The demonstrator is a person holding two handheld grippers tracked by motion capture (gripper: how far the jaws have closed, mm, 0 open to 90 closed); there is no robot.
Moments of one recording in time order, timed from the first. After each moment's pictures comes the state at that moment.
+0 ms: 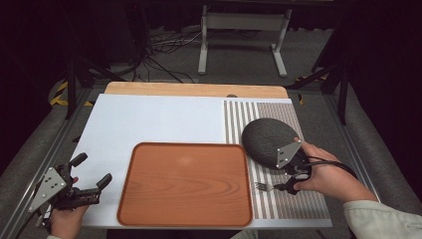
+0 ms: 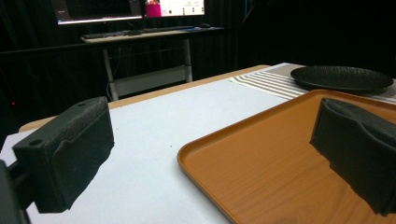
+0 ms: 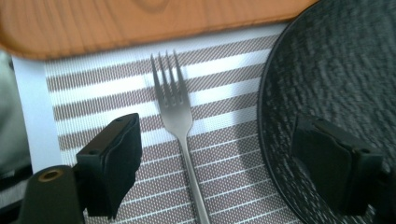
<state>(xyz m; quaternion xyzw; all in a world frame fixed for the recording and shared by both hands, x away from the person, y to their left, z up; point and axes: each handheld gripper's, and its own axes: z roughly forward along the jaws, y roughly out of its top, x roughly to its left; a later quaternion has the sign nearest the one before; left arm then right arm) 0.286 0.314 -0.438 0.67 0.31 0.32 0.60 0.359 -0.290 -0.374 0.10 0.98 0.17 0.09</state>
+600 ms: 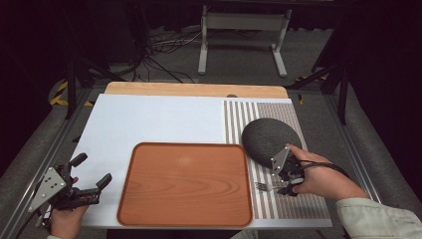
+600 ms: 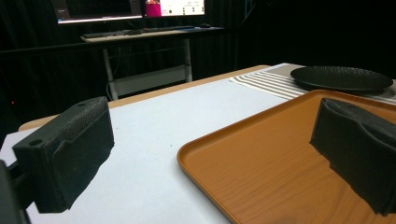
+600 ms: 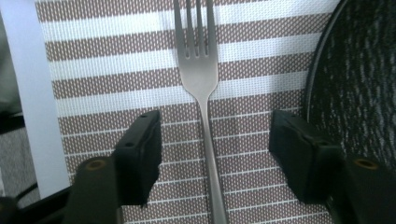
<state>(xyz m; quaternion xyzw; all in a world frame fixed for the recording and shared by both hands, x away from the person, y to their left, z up) 0.286 0.315 -0.438 0.67 0.32 0.31 0.60 0.363 -0.285 -0.396 0.06 1.00 0.07 0.04</state>
